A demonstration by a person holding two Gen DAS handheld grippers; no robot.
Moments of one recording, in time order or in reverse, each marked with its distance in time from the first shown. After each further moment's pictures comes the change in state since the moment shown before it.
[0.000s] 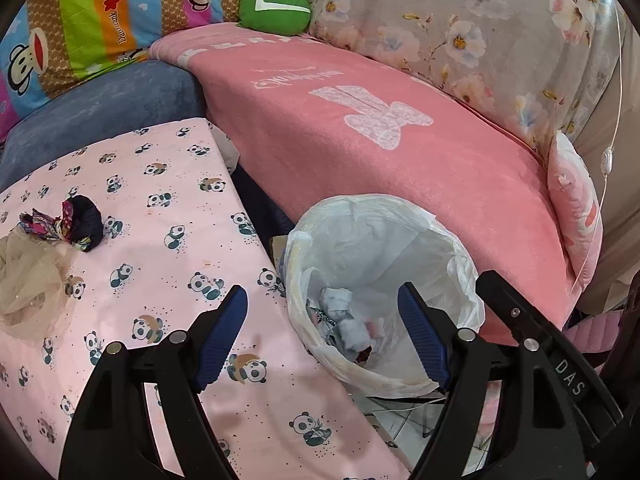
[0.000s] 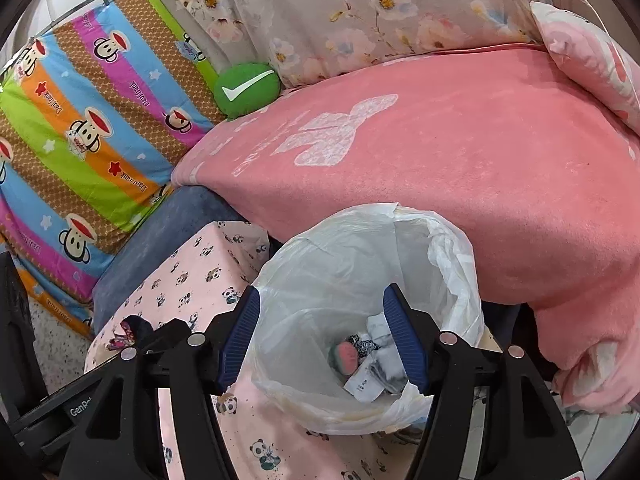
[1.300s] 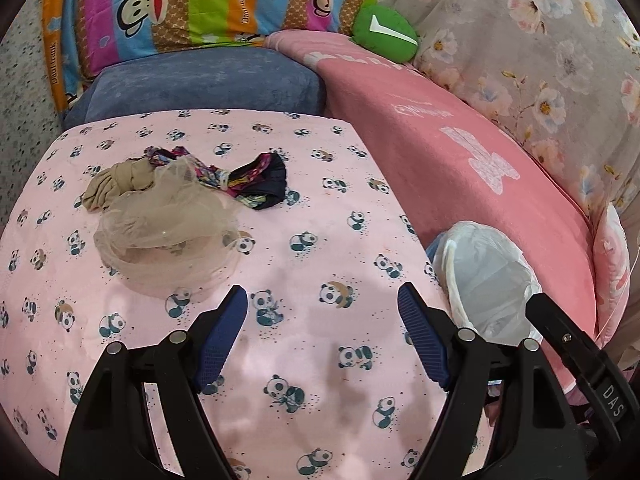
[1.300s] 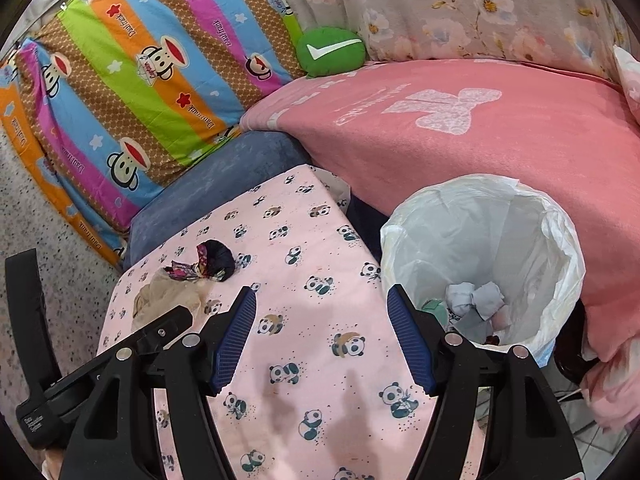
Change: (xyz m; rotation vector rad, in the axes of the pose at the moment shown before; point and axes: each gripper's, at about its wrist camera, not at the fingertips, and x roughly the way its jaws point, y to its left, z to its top) left arm -0.076 0.154 -0.045 -0.251 -0.067 0.170; right arm -0.009 0.134 -0.063 -0.216 0.097 0.122
